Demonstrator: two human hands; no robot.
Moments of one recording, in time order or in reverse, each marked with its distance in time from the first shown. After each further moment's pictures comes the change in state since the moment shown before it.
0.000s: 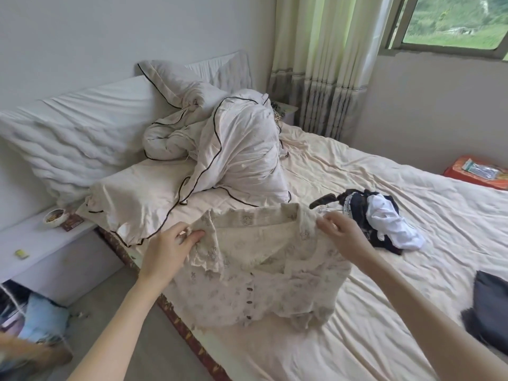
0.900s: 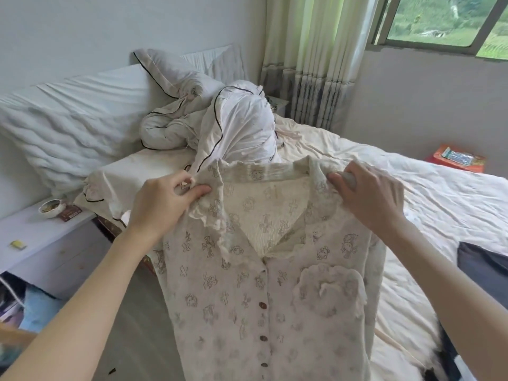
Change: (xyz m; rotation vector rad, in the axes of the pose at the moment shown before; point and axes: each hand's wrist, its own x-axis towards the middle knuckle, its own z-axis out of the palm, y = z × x) left_hand -0.014 0.011 -0.087 0.099 0.104 0.336; right_hand -0.068 -0.085 0.006 -0.660 0.518 -0.318
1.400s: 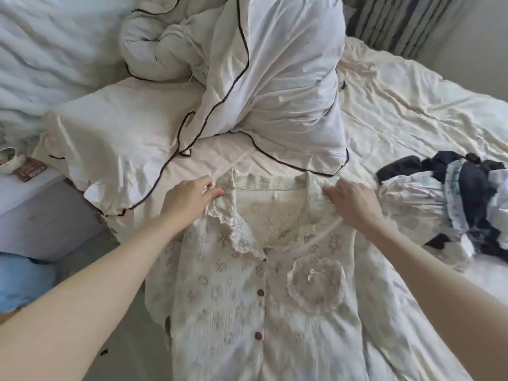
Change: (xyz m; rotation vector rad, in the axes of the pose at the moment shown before) left_hand 0.133 -0.299 0.289 0.298 -0.449 -0.344; right_hand 0.098 0.078 0.454 0.064 -0.660 0.125
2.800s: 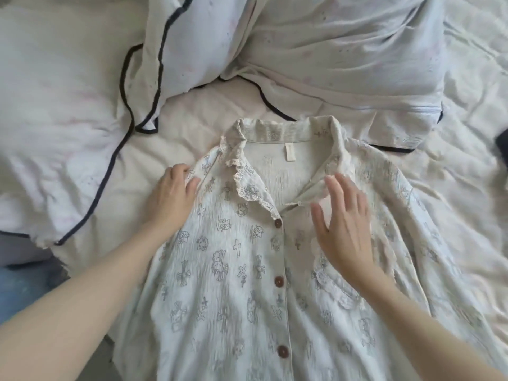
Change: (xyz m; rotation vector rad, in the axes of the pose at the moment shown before) left_hand 0.149 -0.125 0.181 0.115 -0.032 -0.169; right_hand 0.081 -0.006 0.227 0.179 0.079 0.021
